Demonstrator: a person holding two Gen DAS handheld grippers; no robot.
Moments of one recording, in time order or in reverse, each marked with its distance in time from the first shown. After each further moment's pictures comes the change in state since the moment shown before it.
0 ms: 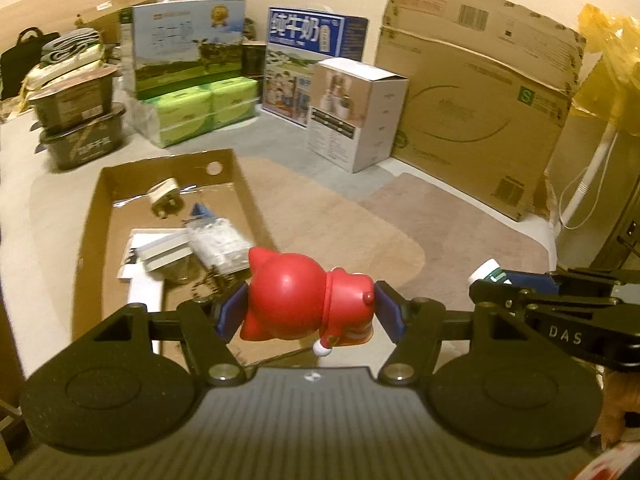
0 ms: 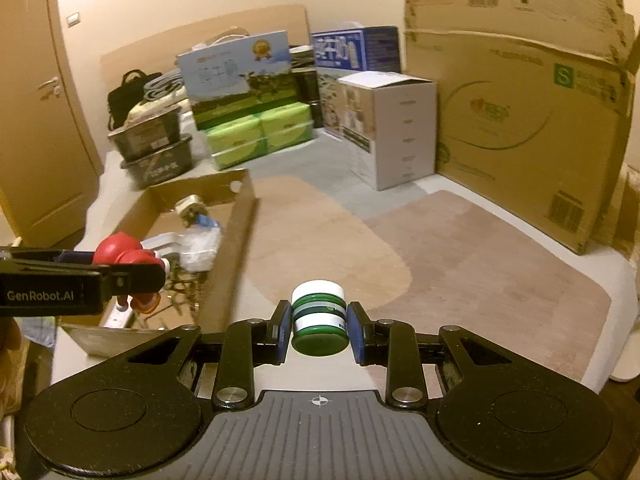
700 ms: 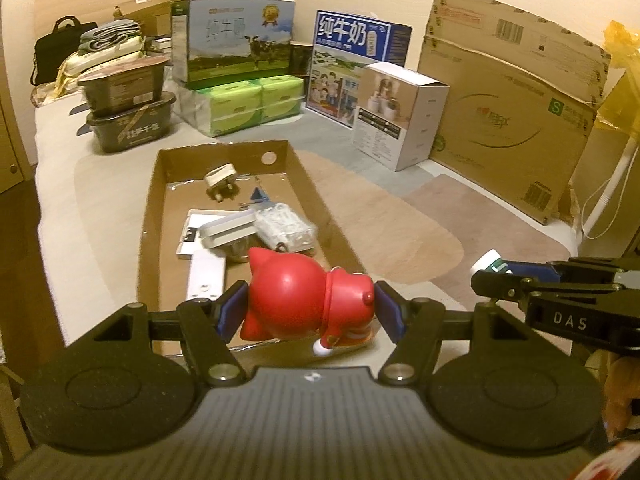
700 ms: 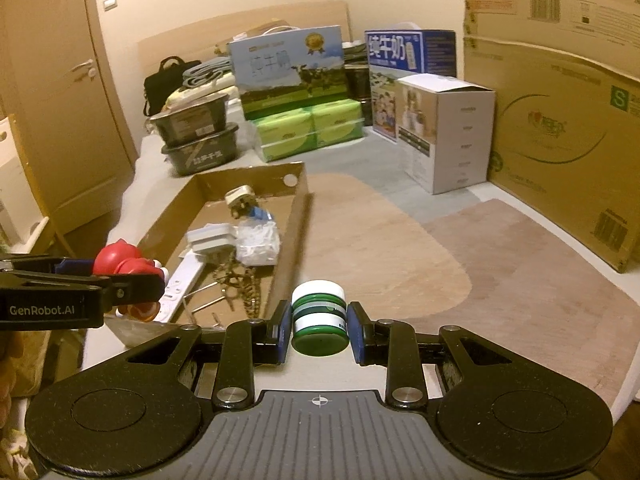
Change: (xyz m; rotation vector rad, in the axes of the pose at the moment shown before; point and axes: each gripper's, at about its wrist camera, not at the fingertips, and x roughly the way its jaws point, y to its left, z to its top) left arm -0.029 0.041 -0.021 -0.049 -0.007 0.073; right arm 0.014 0.046 0.000 -0.063 0.018 0.079
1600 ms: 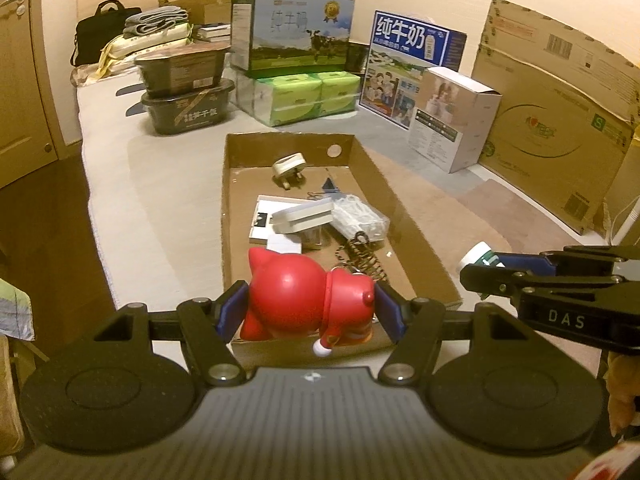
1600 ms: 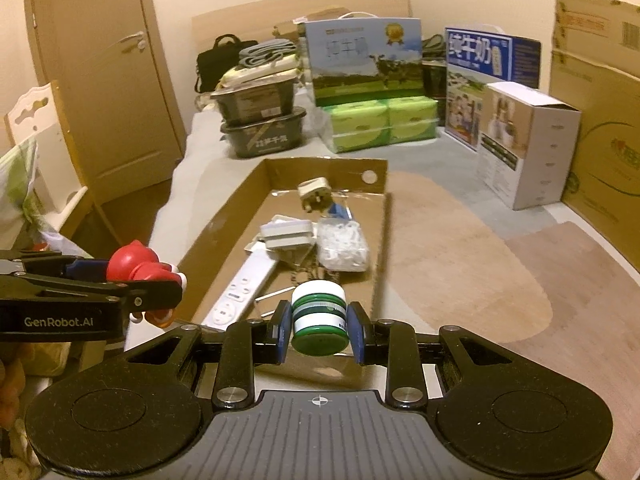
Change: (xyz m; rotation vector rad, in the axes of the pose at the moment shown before) left arm -0.014 0.057 -0.010 -0.070 0.013 0.085; right arm 0.039 0.068 0.012 -0.105 0.038 0.111
